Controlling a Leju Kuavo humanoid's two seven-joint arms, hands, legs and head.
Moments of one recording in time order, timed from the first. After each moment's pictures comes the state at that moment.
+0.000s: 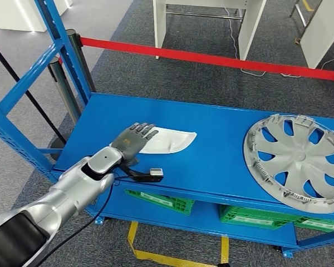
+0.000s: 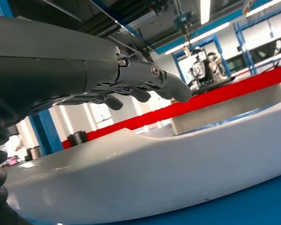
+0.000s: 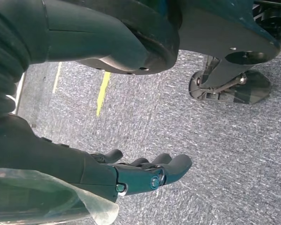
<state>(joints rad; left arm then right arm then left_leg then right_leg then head) -0.80 -0.05 -0.86 -0.57 -1.09 0.16 -0.04 -0.06 0.15 -0.11 -0.20 0.44 -0.12 0.20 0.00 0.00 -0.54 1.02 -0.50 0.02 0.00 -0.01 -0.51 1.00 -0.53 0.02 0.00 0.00</state>
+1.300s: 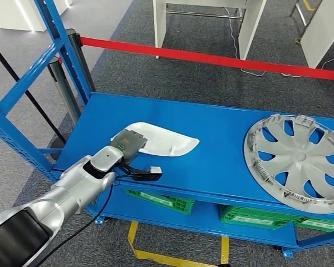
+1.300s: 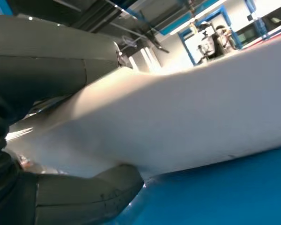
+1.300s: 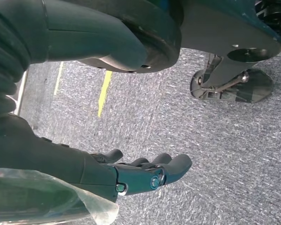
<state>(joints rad) -0.82 -0.07 -0.86 -0.50 -1.12 0.13 0.01 -0.06 0.15 -0.13 -0.20 0.45 -0.13 0.20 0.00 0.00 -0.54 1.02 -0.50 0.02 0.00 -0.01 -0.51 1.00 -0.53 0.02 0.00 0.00</state>
